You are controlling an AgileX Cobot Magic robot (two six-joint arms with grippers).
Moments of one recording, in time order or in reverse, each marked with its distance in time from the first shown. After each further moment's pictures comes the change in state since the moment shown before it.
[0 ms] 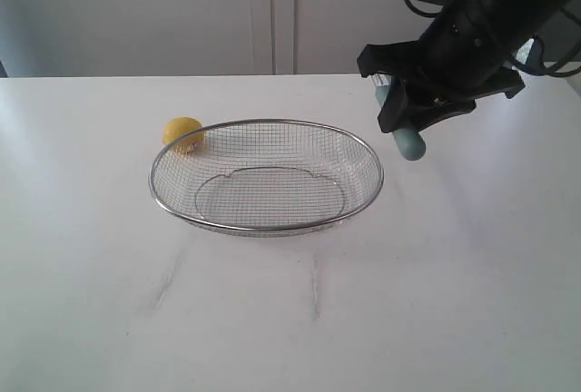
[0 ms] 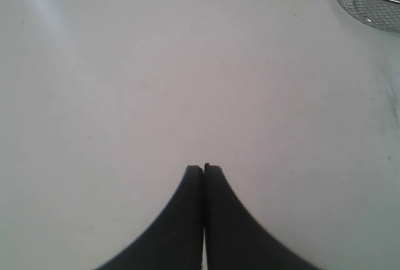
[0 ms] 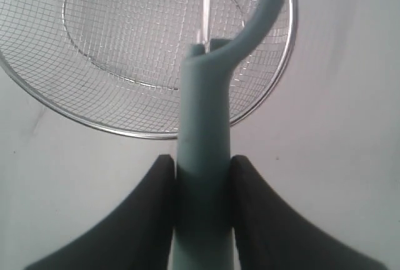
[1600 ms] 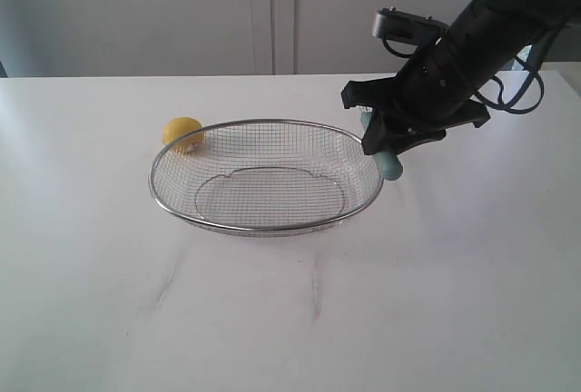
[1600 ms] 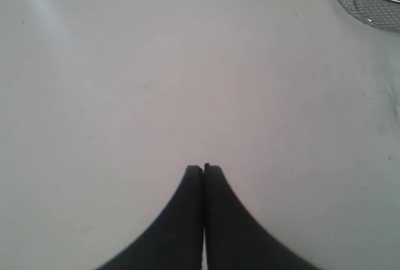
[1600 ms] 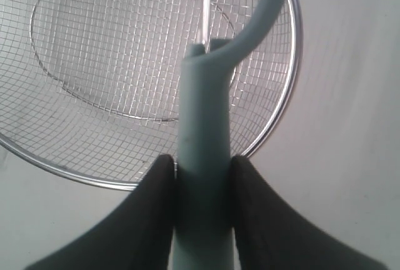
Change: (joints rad) left arm 0.000 0.000 0.000 0.002 0.000 0.000; right arm 0.000 0.128 0.034 0.051 -0.142 -0.055
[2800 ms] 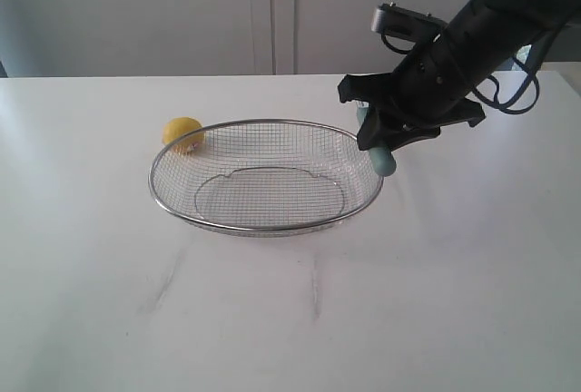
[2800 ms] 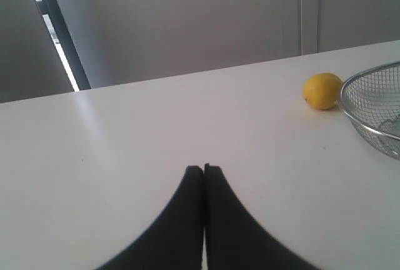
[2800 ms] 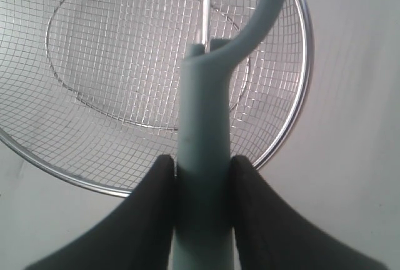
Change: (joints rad) left arm 0.000 0.000 0.000 0.064 -0.355 0.002; right arm 0.000 0.000 0.000 0.034 -0.018 0.000
